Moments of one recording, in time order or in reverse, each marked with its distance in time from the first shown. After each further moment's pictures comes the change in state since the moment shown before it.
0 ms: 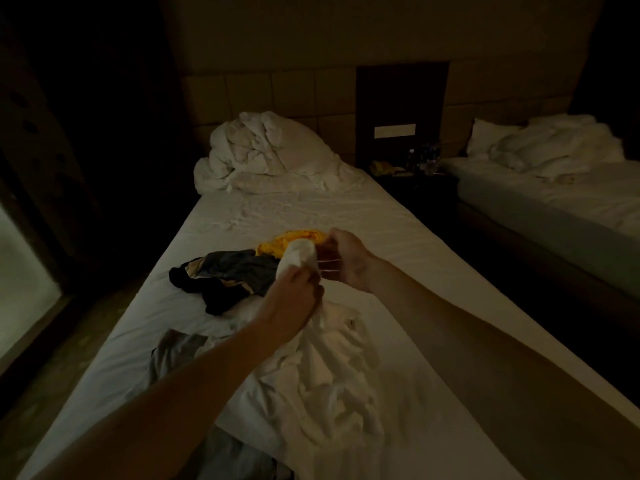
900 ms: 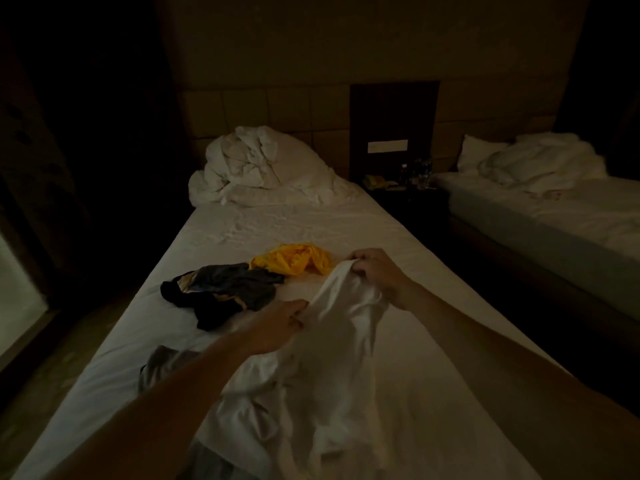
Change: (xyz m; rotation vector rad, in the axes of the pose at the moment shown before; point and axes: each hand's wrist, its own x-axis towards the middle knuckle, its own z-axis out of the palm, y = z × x) left_hand -0.008 -0.017 -0.006 -0.668 -0.286 -0.200; right_hand -0.011 0.001 -0.065 -0.494 0.101 -0.288
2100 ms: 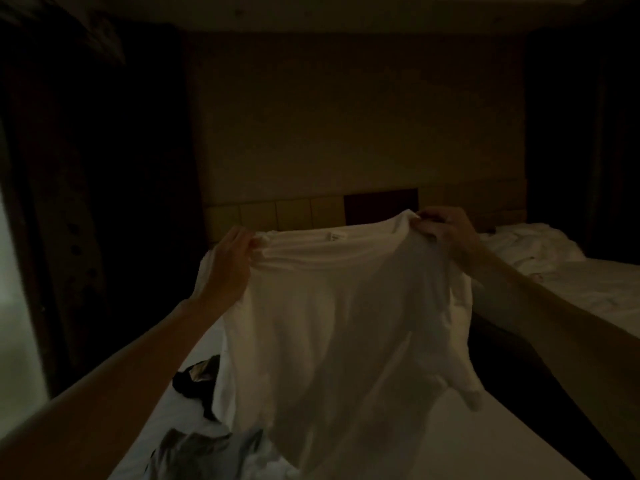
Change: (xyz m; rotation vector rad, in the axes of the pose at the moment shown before) left_hand -0.086 0.146 -0.209 0.104 1.119 0.192; right_hand -0.129 -0.169 -0.197 -0.014 0.364 -0.518
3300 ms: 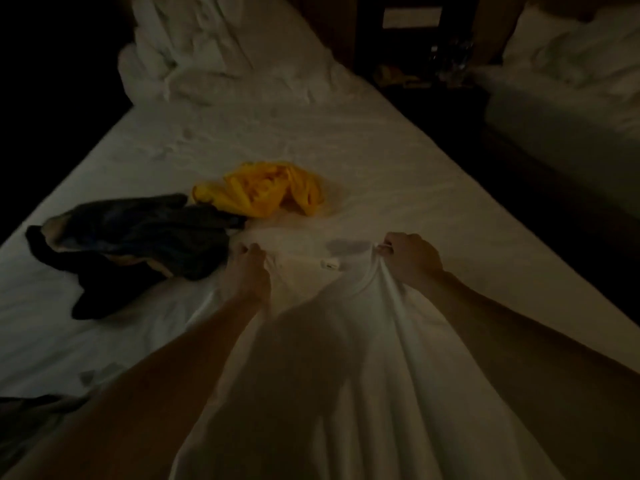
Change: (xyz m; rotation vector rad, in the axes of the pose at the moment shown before) left_hand -0.249 -0.279 0.464 0.391 -0.908 -0.614; right_hand 0.002 0.556 0.269 -0.886 -0.537 0.454
